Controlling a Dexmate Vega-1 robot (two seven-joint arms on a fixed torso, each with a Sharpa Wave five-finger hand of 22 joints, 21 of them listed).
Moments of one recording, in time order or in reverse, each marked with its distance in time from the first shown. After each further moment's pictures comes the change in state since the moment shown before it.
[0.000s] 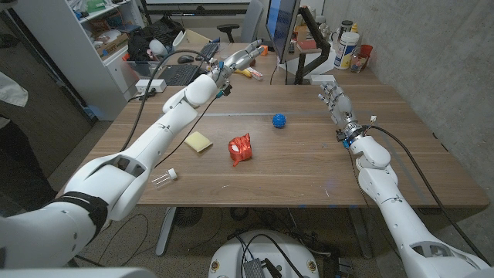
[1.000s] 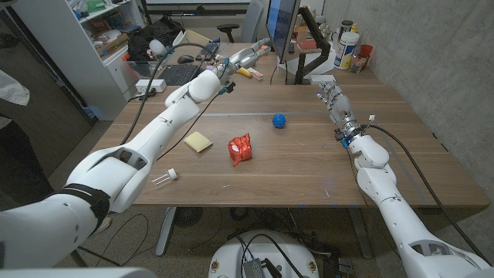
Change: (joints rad) left arm -0.053 -0.008 0.037 0.039 0.053 -0.038 -0.016; left_hand 0.004 0.004 0.008 0.000 0.000 -0.003 -0.032 0.000 0.000 -0.001 -0.016 0.000 -0.002 0.000 0.000 0.000 0.000 0.000 0.000 -0.004 0.000; right arm 0.008 -0.003 -0.015 0.007 0.001 0.008 -0.007; right_hand 0.000 0.000 0.000 0.000 0.000 0.004 0.004 0.000 0.000 0.000 0.000 0.000 0.000 0.000 0.000 0.000 0.000 0.000 0.000 -0.011 0.000
